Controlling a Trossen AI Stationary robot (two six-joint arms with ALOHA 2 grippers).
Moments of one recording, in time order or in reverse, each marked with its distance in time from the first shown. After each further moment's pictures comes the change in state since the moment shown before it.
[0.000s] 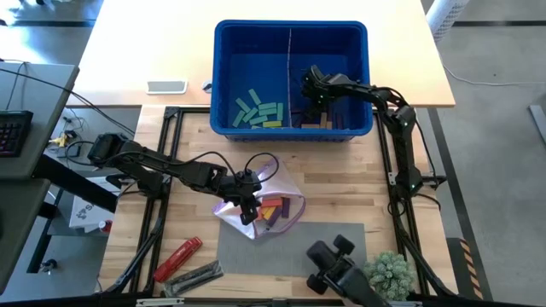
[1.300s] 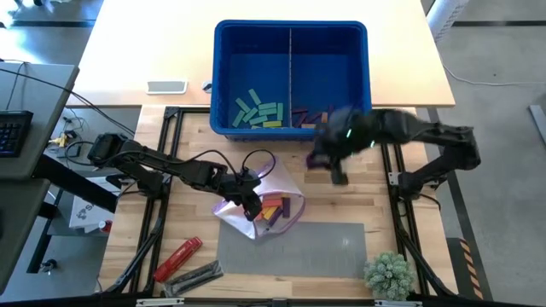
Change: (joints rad) left arm 0.016 0.000 -0.001 0.010 0.032 -0.231; right arm 0.768 -0.757 -0.003 -0.256 -0.359 0.049
